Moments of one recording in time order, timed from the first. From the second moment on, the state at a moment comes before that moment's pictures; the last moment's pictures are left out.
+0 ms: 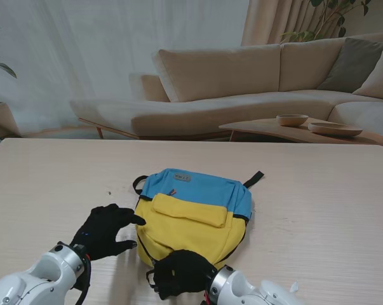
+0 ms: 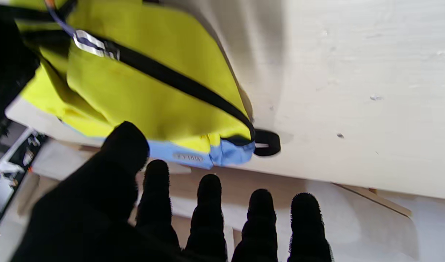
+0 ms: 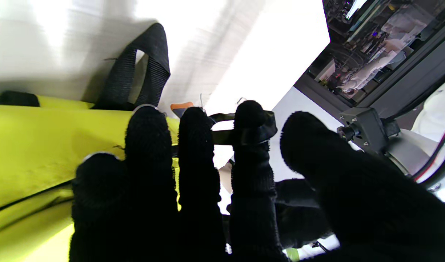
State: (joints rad) left arm 2.04 -1.05 -1.48 -2.10 0.95 -0.03 -0.27; right arm -1.73 -1.06 0.85 -1.86 -0.55 -0.02 0.12; left_hand 0.74 -0.31 0.50 -0.07 0.28 -0.11 0.49 0.50 0.29 0.08 0.29 0.49 0.10 0.24 0.27 0.56 -0.08 0.31 0.52 0.64; right_hand 0.40 -0.61 1.10 -0.10 0.90 -0.13 0.99 0.39 0.97 0.14 0.92 0.52 0.97 0.22 1.15 0.53 0.70 0.29 1.66 0.62
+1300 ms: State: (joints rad) left arm 1.91 -1.04 -1.37 -1.95 0.94 -0.11 -0.17; right arm -1.75 -1.04 0.90 -1.86 -0.57 -0.05 0.19; left_hand 0.97 -0.45 0.57 -0.08 0.58 -0.19 0.91 0.85 0.33 0.08 0.43 0.59 0.12 0.23 0.39 0.61 -0.08 0.30 0.55 0.66; right_hand 0.42 -0.62 1.11 -0.10 0.89 -0.14 0.98 0.41 0.97 0.14 0.92 0.52 0.97 0.21 1.14 0.52 0.70 0.27 1.66 0.61
